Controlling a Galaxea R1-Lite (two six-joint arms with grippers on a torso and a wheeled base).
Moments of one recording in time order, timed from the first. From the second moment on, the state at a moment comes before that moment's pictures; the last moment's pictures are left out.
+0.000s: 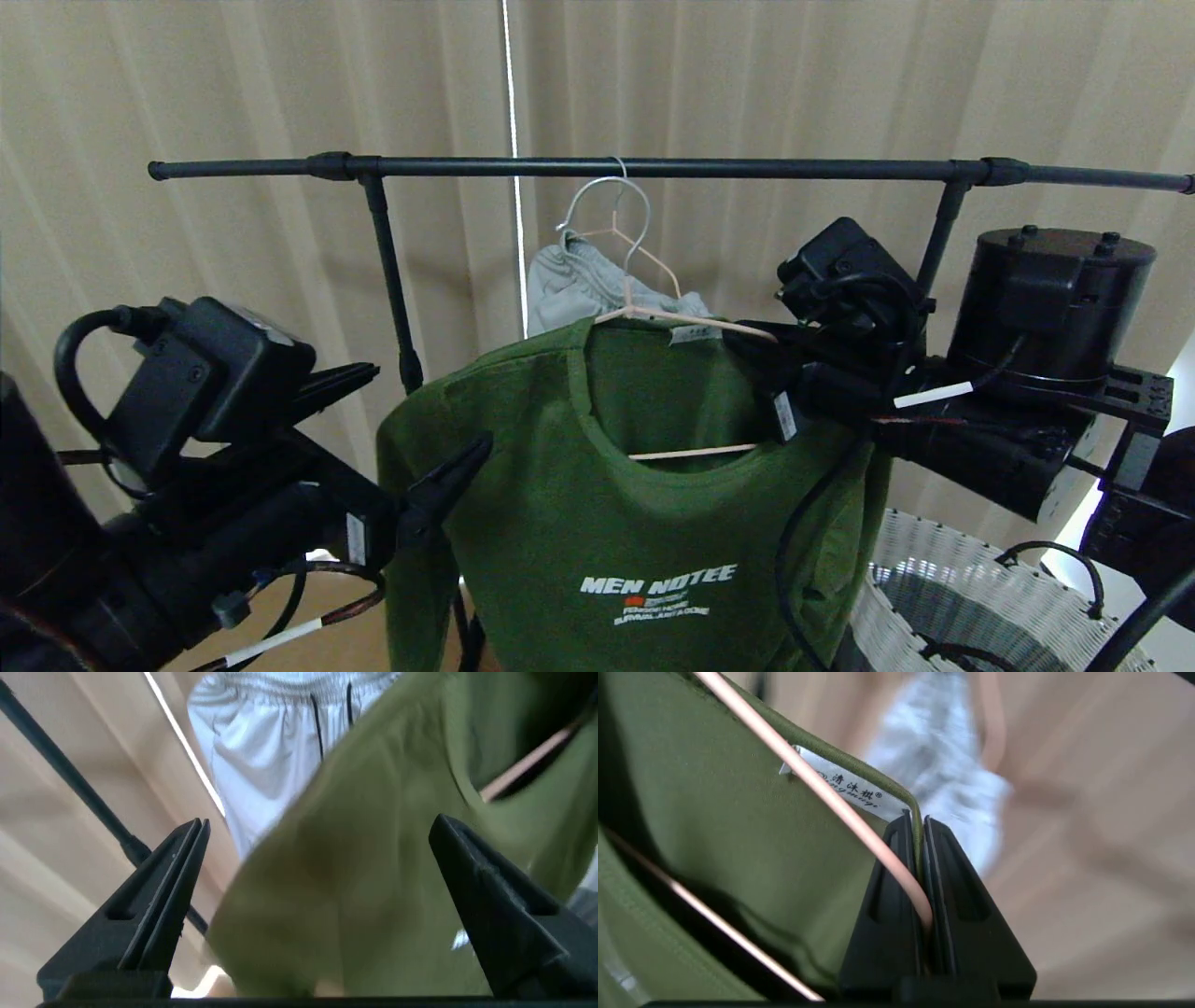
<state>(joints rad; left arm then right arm) -0.70 1.29 -0.45 -0.74 0.25 0.24 0.66 1.65 -0.85 -0.64 -0.17 -0.31</state>
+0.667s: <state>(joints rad) -0.66 1.13 -0.29 -0.74 0.24 0.24 0.61 1.60 -0.82 -0.64 -0.24 -0.31</state>
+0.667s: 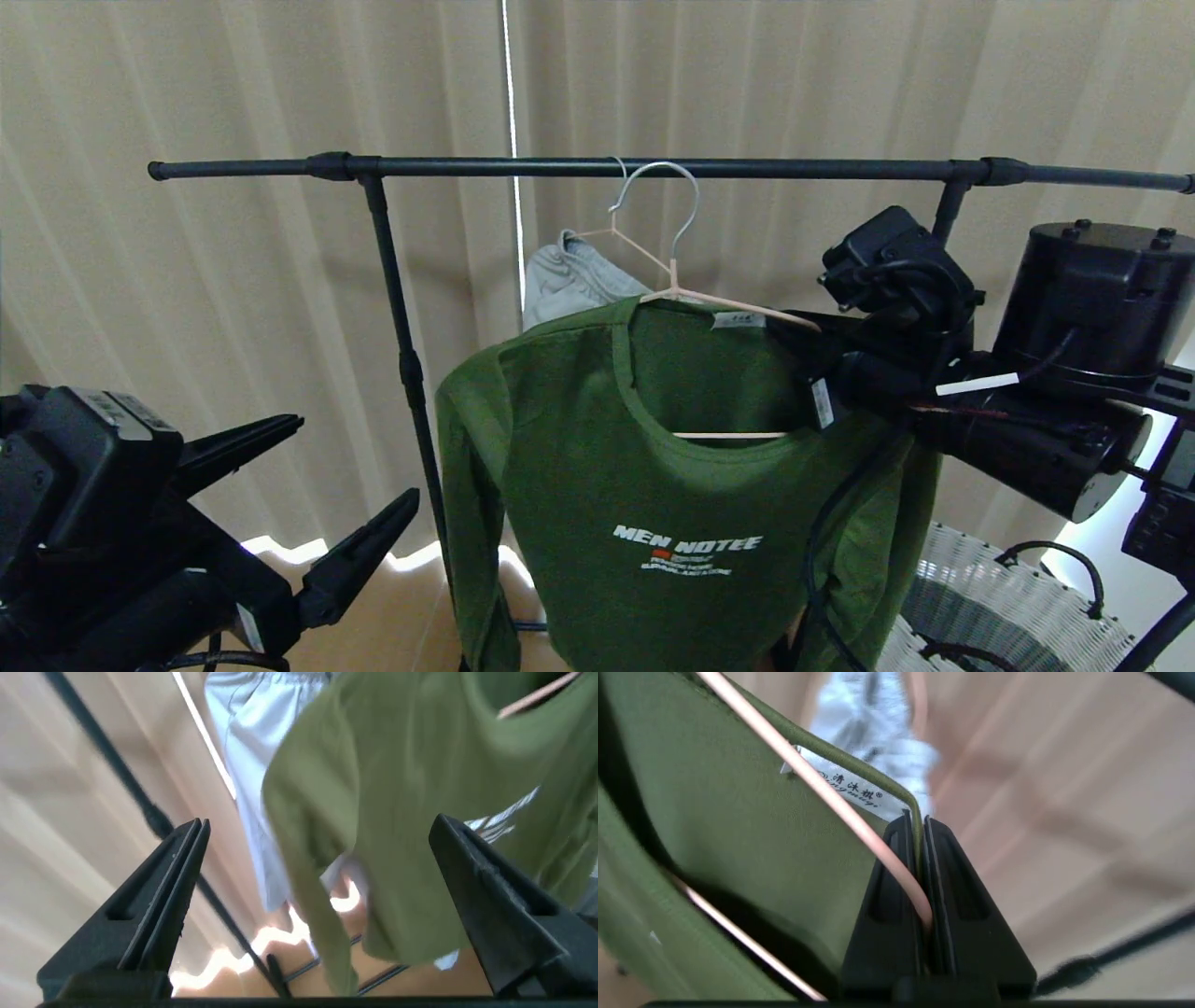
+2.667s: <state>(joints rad) -0.23 1.43 -0.34 -0.75 0.21 0.24 0.53 1.49 -0.74 -0.81 -0.16 -0.33</state>
